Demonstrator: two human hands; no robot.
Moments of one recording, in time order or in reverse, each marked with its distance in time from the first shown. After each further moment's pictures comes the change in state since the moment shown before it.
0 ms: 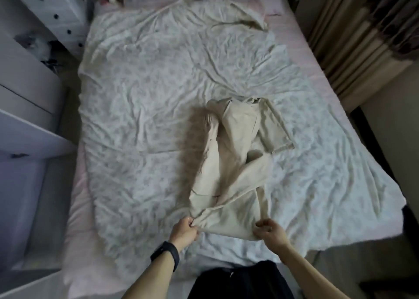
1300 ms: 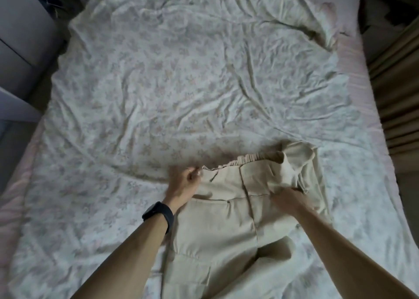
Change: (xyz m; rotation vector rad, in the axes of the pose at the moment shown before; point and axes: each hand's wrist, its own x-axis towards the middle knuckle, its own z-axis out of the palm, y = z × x) left_hand 0.269 0.124 -0.090 -0.381 0.305 0.345; right_hand 0.312 -0.229 -0.024 -1.010 0.103 -0.065
